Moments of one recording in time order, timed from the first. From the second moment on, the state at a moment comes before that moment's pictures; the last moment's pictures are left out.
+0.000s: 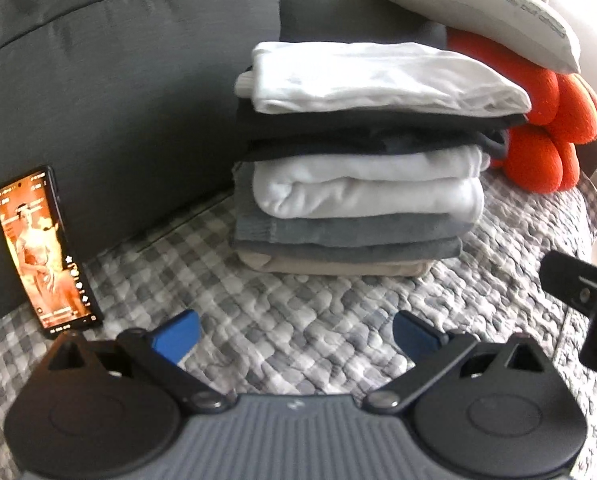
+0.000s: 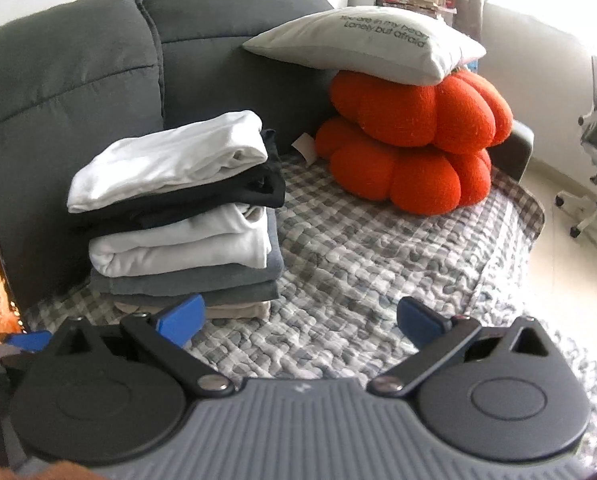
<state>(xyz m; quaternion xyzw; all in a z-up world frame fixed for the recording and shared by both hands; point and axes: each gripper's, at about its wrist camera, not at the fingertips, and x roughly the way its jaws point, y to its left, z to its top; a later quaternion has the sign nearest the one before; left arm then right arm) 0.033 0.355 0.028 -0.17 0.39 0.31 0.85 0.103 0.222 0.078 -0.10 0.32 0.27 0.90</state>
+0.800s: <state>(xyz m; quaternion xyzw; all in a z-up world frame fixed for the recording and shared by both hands) 0.033 0.347 0.036 -0.16 0.39 0.31 0.85 0.098 0.222 0.079 -0.10 0.31 0.28 0.90</state>
